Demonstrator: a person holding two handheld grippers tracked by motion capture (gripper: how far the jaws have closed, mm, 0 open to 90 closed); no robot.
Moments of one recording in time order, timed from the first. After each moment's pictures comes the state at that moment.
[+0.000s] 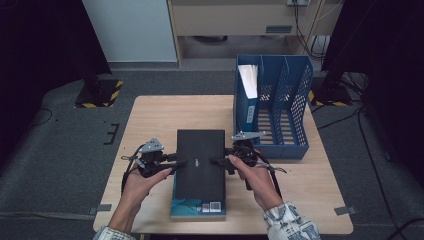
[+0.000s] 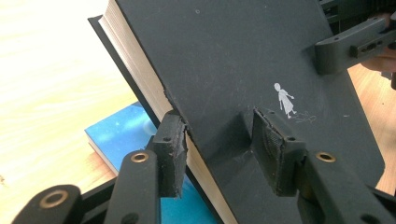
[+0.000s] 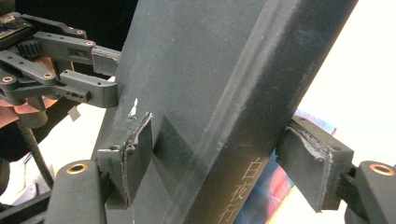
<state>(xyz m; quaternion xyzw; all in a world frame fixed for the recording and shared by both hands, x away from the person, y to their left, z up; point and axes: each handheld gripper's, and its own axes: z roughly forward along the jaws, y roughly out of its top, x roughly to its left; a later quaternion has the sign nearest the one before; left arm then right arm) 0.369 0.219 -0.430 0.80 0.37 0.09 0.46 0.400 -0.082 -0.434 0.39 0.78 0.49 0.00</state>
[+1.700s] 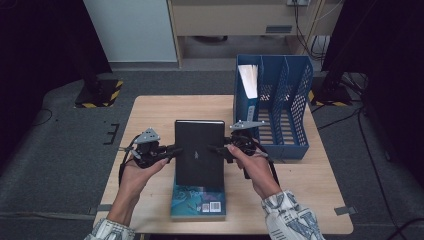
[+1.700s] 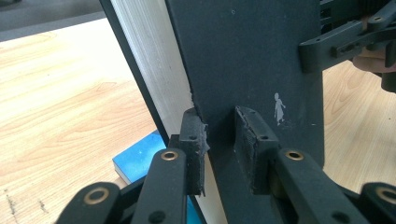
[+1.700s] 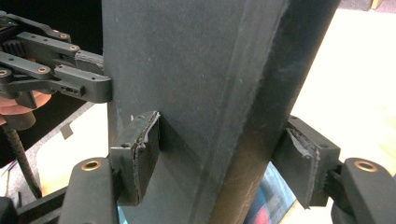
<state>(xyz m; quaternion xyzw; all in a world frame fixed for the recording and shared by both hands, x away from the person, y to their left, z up) 0.383 0.224 -0.405 0.80 0.36 0.11 0.47 0.421 -0.078 -0.414 0.38 0.78 0.50 0.03</state>
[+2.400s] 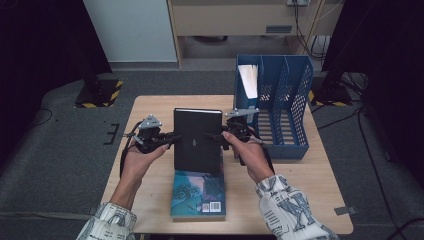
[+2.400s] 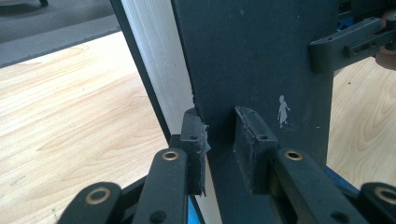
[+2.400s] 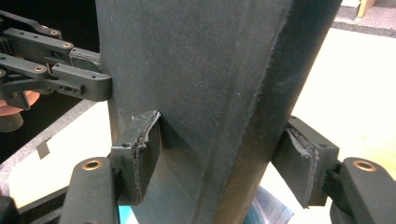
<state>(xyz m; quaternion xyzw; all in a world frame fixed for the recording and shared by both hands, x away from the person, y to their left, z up) 0.424 0.226 -0.398 0.80 0.38 0.13 0.45 0.459 -0.066 -0.407 0.38 0.78 0.49 0.05</state>
